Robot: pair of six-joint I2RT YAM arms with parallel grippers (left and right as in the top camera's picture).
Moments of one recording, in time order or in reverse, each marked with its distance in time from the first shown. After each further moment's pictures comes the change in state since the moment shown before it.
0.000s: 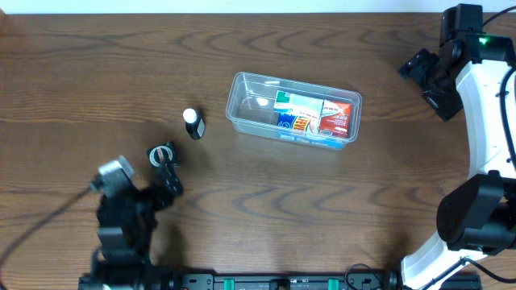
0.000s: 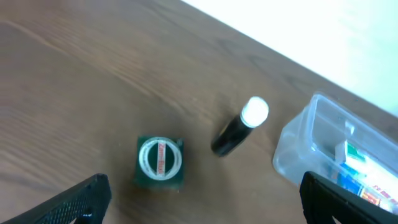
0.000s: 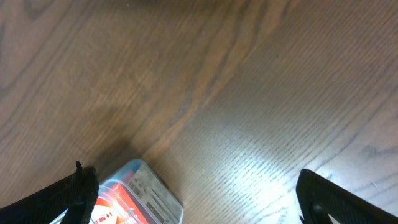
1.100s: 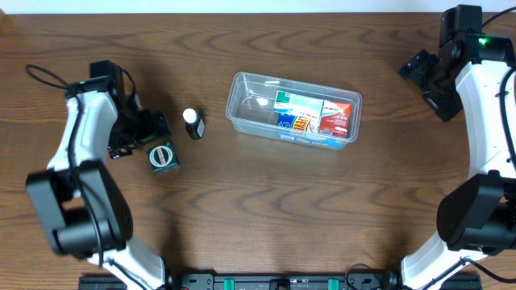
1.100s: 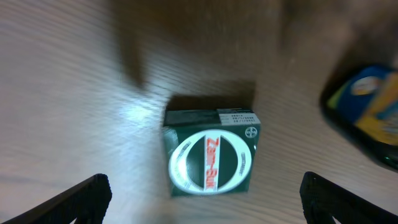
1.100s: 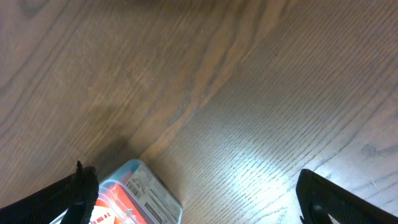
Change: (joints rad) left arm 0.212 1.389 0.806 -0.490 0.215 0.299; right arm 0.000 0.000 -0.005 0.000 0.001 0.000
